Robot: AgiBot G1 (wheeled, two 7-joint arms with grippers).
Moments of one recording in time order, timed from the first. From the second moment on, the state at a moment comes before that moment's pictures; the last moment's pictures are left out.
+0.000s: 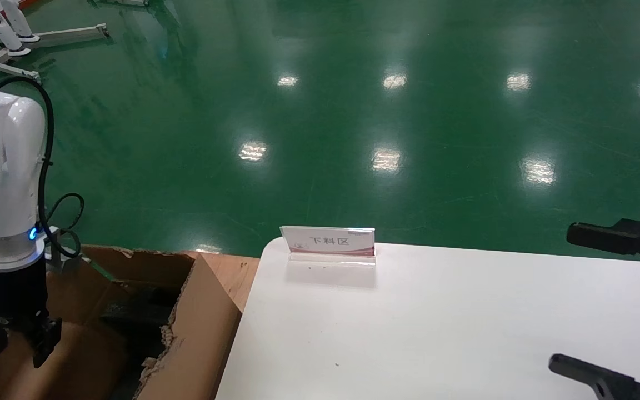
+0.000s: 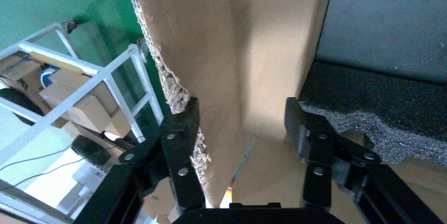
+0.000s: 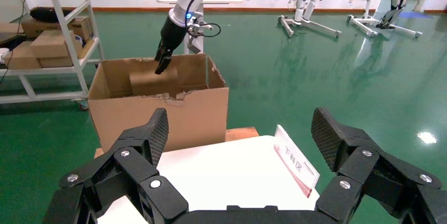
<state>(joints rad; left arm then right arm) -1.90 0.96 2.64 -0.16 1.01 1.51 -1.23 1.07 -0.61 -0.28 1.28 -0.73 -1.50 0.19</state>
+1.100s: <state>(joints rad) -2.24 0.80 2.44 -0.24 0.80 1.59 -0.67 1.07 -0.61 -0.28 1.28 -0.73 -1.50 0.19</state>
